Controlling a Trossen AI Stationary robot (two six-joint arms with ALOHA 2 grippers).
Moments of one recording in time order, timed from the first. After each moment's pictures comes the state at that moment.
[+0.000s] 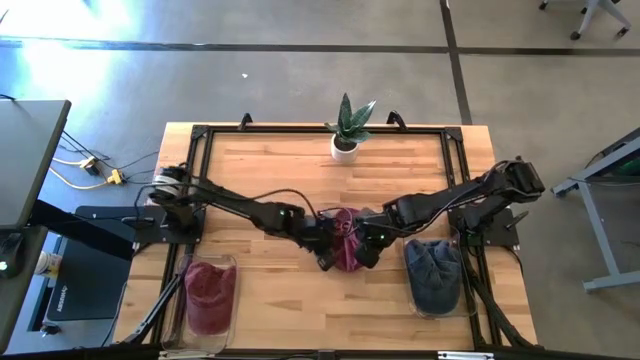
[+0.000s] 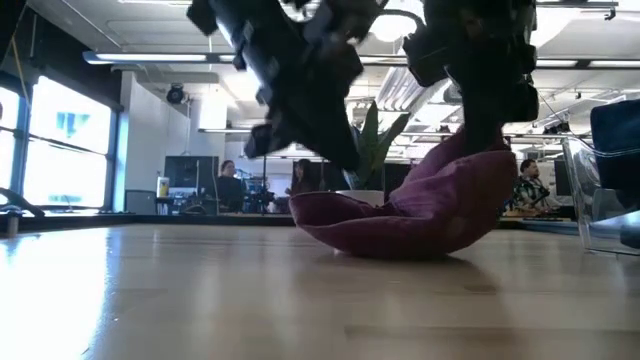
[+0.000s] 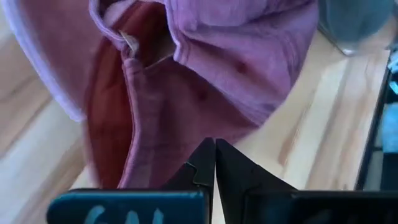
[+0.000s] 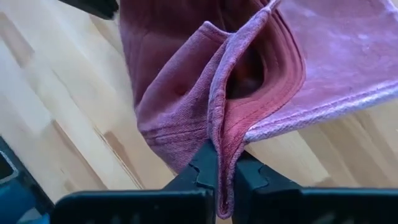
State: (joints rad) left arm -0.19 1.84 1.29 -0.33 0.01 -0.82; right arm 0.21 1.58 1.13 -0.78 -0.06 0.94
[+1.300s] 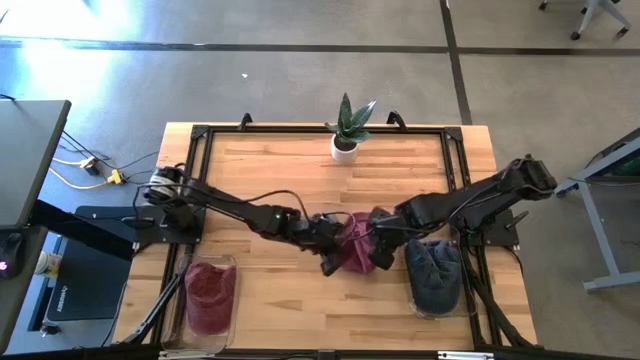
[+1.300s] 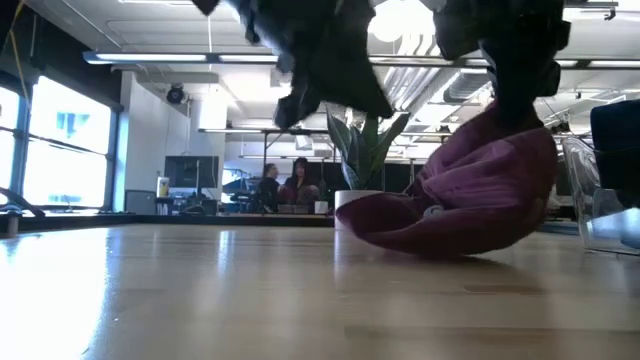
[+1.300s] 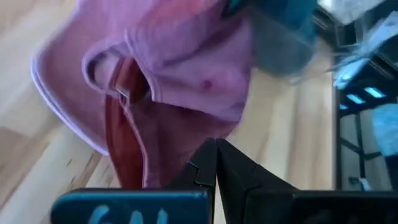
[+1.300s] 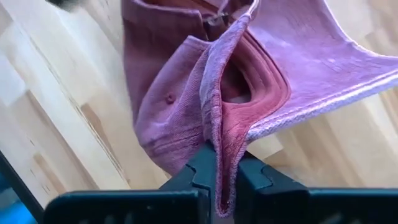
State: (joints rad) left arm -0.22 1.81 1.29 -0.17 -0.09 -0.67; right arm 0.27 1.49 1.13 -0.94 0.02 0.89
